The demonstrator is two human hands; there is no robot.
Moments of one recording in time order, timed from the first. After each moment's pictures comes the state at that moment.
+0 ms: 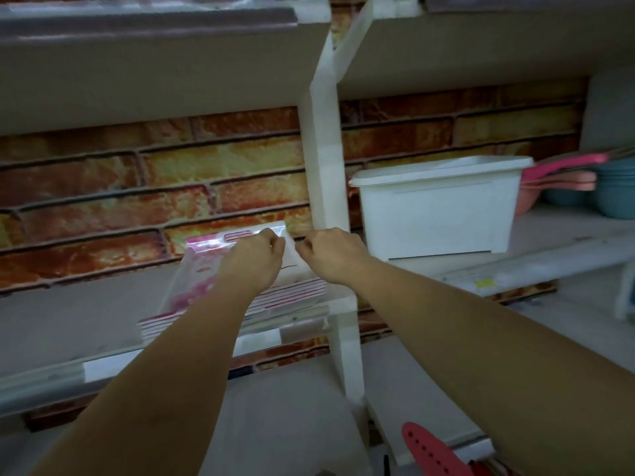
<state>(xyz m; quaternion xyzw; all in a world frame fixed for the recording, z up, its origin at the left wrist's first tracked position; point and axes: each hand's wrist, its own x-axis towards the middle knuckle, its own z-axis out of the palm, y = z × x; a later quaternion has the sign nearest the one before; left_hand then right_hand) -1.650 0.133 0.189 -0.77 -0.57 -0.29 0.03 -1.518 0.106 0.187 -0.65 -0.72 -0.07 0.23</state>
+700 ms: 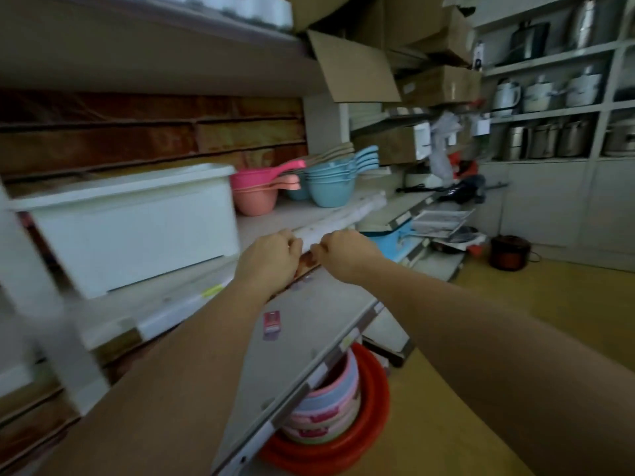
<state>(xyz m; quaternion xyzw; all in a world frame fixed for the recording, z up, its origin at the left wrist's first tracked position) -1.278 -0.016 0.153 -0.93 -0.25 -0.26 -0.07 -1.184 -0.108 0.146 -0.87 -0.45 -0.07 0.19</state>
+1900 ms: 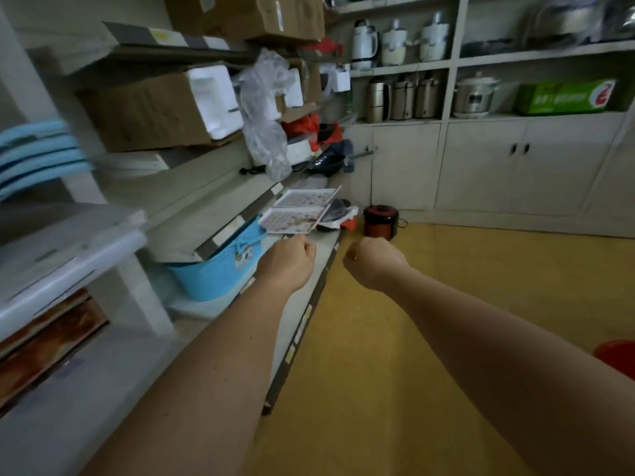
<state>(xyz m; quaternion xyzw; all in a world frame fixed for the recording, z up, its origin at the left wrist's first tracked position) -0.576 -0.145 0.047 -0.97 -0.12 -0.11 -0.16 -0.533 -0.281 0.040 -0.97 -0.17 0.02 0.16</state>
